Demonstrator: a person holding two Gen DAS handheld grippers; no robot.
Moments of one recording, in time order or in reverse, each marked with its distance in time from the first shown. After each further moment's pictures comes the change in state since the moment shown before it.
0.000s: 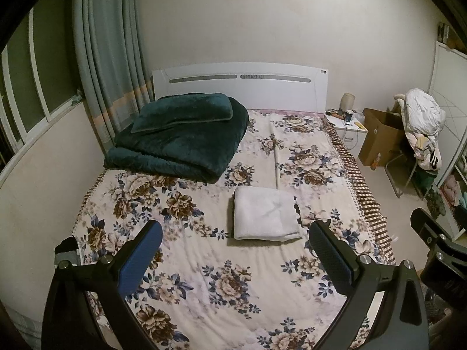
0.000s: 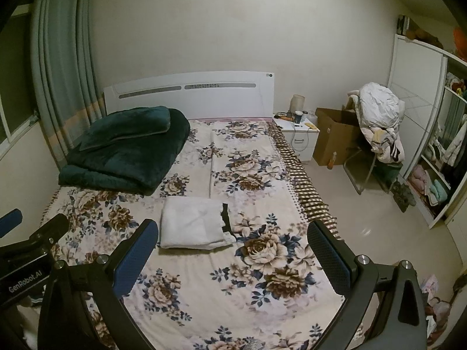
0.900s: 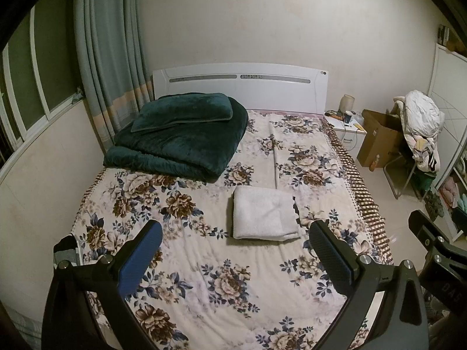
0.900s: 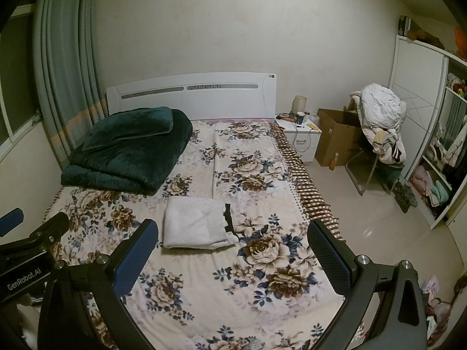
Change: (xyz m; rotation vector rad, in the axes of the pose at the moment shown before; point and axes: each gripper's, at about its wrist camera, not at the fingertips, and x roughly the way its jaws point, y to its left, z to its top) left arm -0.004 0.003 0.001 -0.008 0.000 -0.003; right arm -0.003 0.013 0.002 -0.004 -0.003 0.010
